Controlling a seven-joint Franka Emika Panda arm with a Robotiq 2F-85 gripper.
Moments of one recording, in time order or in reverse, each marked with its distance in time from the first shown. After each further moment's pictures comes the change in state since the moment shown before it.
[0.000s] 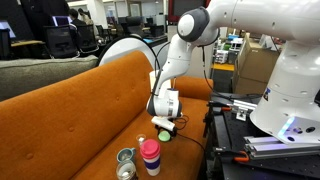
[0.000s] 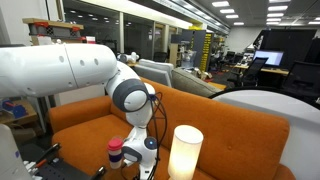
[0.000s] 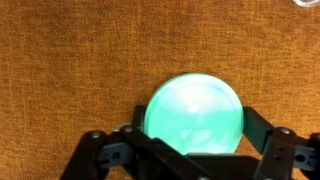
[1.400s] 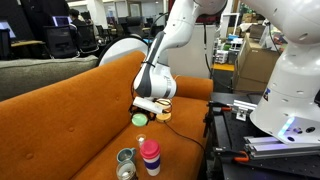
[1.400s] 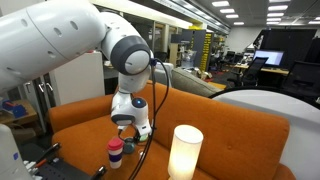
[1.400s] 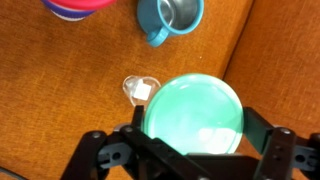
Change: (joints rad) arm -0.127 -0.375 0.307 -0.416 -0.360 0.259 0.006
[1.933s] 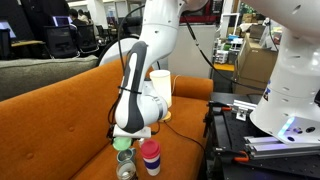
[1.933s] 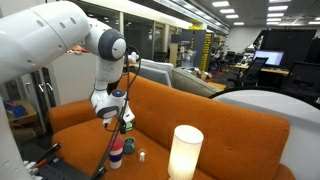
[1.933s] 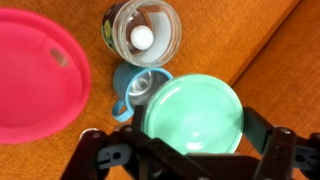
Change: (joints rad) arm 0.542 -0.032 -0.206 0.103 0.032 -0.006 0.104
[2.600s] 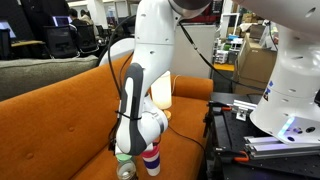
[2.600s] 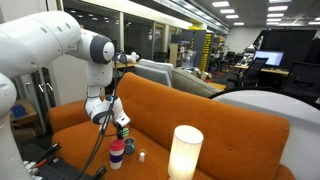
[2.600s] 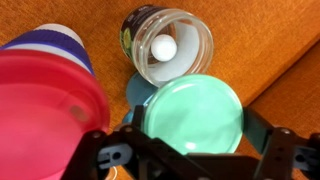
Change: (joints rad) arm 0.241 0.077 -0.164 0.090 0.068 -0.016 0.019
